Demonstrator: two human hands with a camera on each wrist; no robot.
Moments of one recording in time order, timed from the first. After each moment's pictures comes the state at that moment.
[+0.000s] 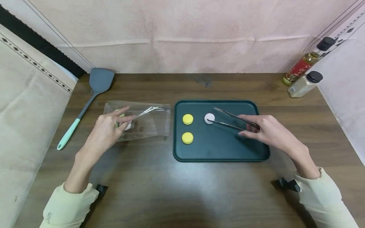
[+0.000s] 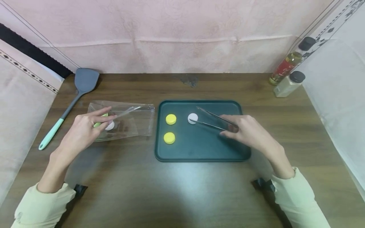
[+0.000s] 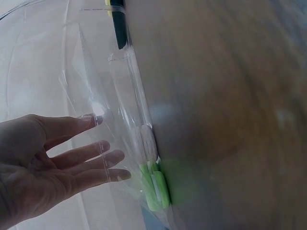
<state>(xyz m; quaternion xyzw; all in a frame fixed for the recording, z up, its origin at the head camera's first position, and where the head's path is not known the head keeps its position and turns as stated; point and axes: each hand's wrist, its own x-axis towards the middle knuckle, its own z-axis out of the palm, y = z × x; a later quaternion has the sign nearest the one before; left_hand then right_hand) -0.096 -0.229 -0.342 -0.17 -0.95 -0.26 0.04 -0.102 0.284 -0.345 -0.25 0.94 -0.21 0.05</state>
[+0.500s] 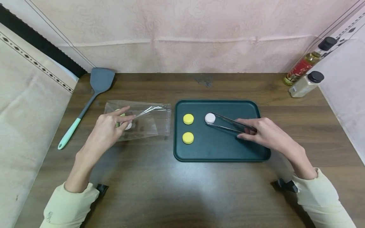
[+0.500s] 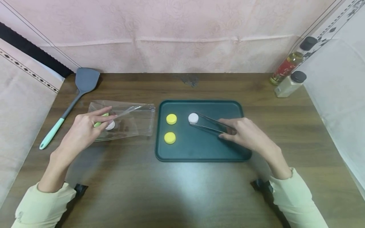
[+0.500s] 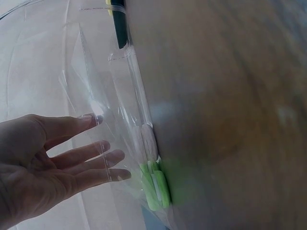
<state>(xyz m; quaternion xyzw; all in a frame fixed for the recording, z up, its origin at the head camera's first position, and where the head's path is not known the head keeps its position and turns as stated) -0.096 -0.229 -0.342 -0.16 -0.95 -0.26 0.03 -0.105 0.282 -0.356 -0.26 0.94 -0.20 0.08</state>
